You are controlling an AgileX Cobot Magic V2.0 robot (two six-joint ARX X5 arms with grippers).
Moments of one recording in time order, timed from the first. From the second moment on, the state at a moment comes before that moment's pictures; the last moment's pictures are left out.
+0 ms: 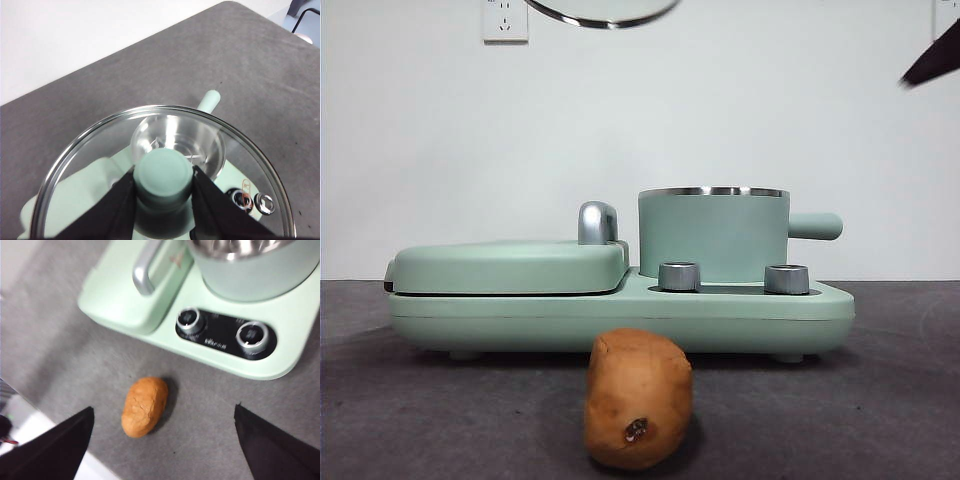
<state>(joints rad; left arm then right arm) -0.61 1.56 1.91 -0.87 0.06 0.03 0.49 0.86 0.92 -0.77 -0.34 0.34</state>
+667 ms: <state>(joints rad) -0.60 1.29 1.91 -1.03 0.06 0.03 0.87 1.45 0.92 -0.54 -0.18 0.60</state>
